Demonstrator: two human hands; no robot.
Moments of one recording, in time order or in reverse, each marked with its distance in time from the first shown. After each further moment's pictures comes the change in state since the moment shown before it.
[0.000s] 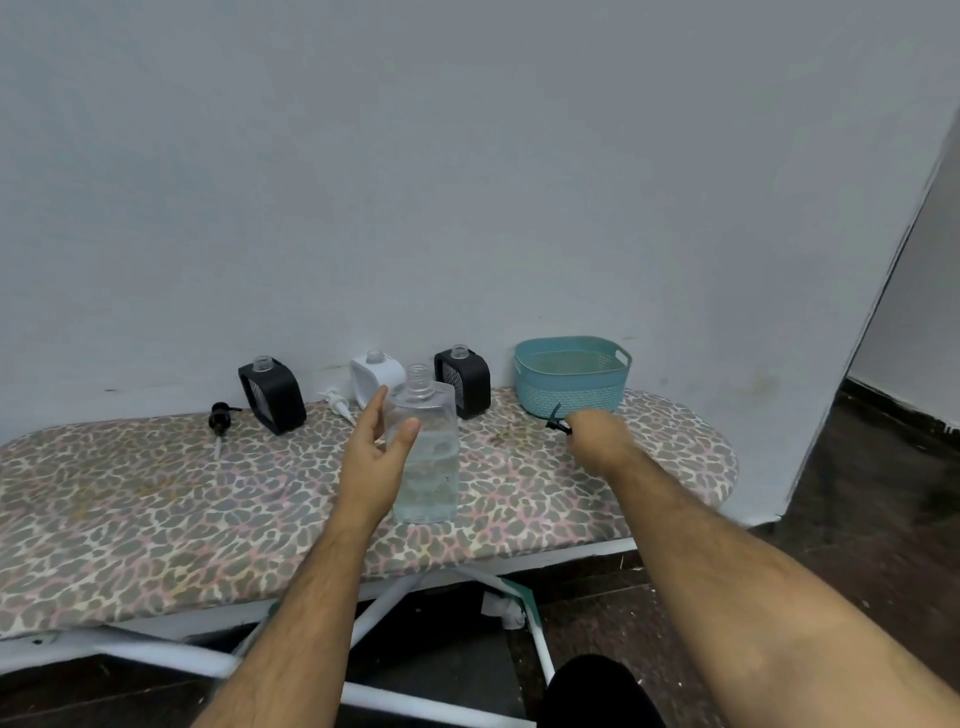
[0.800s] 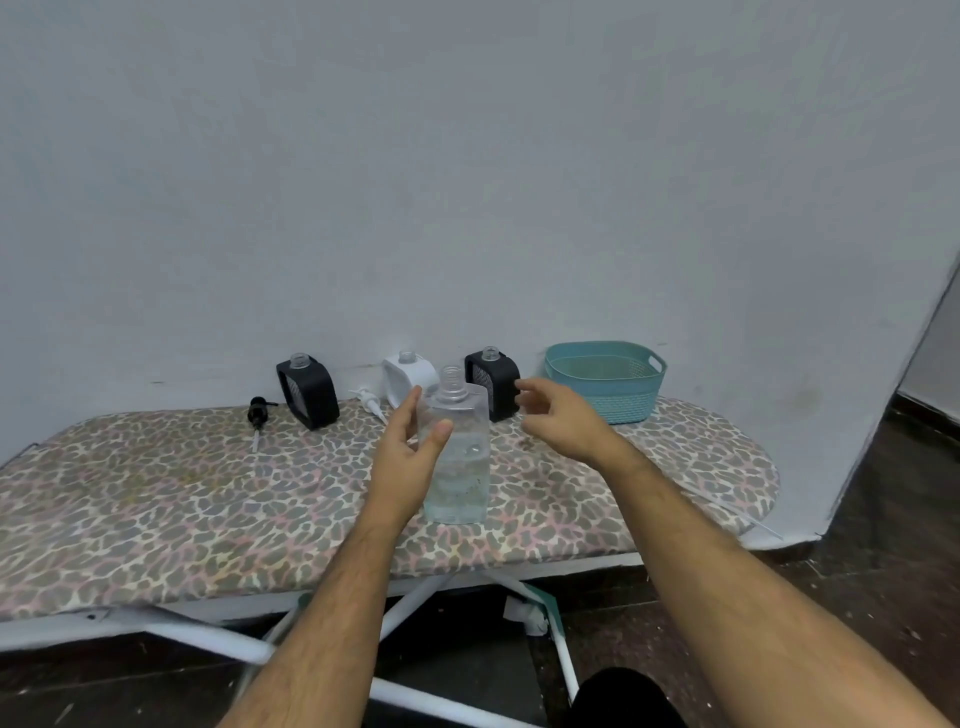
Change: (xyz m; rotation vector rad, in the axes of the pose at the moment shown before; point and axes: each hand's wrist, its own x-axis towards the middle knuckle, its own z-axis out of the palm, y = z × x) left_hand 0.002 0.000 -0.003 -0.016 -0.014 -0.005; right_hand -0.030 -0.076 -0.048 0.854 -0.095 -0.236
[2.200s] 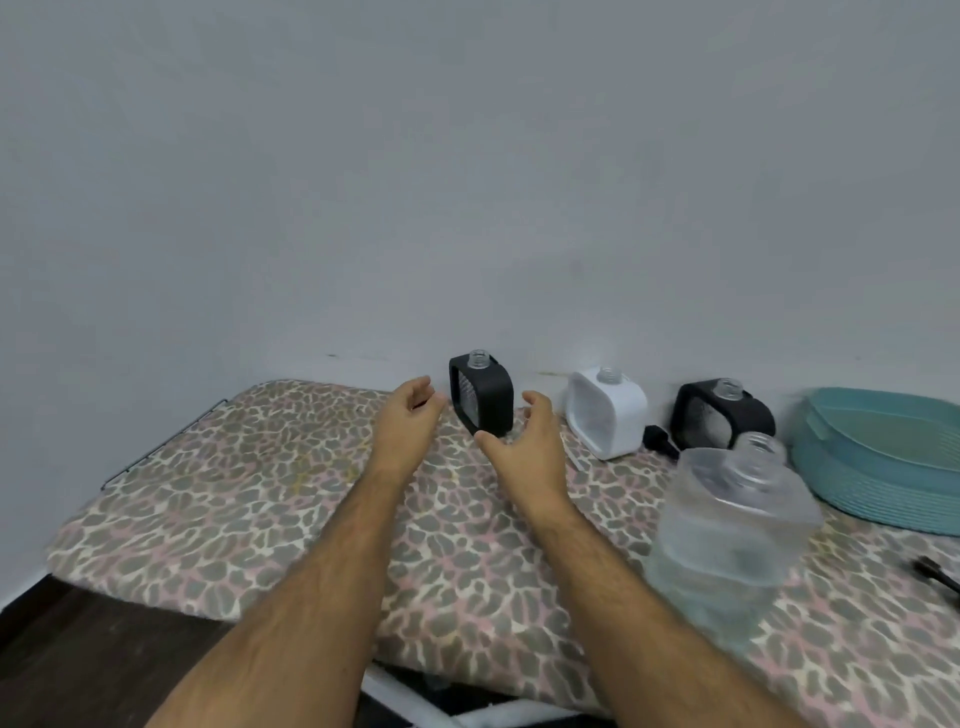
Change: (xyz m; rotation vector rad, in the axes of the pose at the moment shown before) left_hand 0.139 -0.095 -0.201 0.158 0.344 -0.204; right_hand 0.125 -0.101 0.260 0.228 0.153 -0.021
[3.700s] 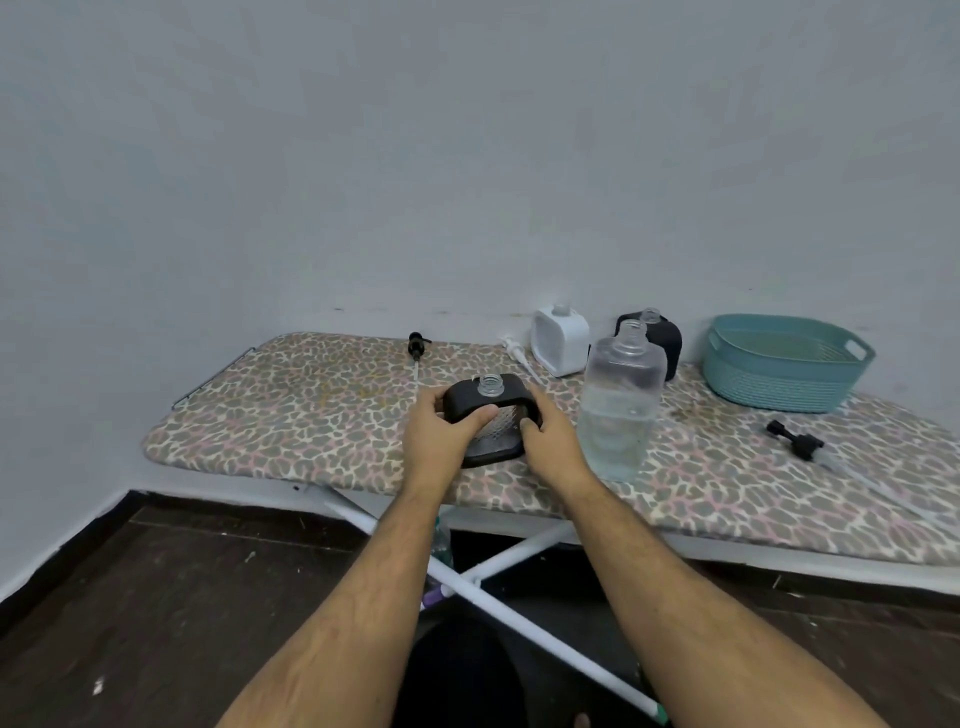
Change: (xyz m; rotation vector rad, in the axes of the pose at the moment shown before) left_hand -0.186 0.024 0.010 0.038 0.033 0.019; right_hand -0.126 0.018 -0.080 0.129 -0.158 0.036
